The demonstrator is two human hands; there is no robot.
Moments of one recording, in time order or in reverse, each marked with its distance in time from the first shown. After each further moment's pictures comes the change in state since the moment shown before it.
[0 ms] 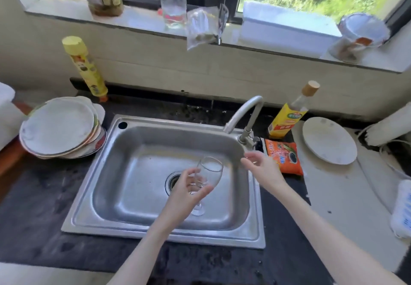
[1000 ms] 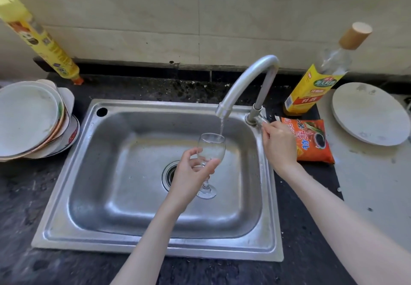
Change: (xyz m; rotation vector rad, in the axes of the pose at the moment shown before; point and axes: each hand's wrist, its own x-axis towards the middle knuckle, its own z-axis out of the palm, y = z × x) left_hand 0.077 -0.022 0.035 -0.072 0.111 -0.118; right_hand 0.102 0.085 0.028 -0.480 0.432 -0.335
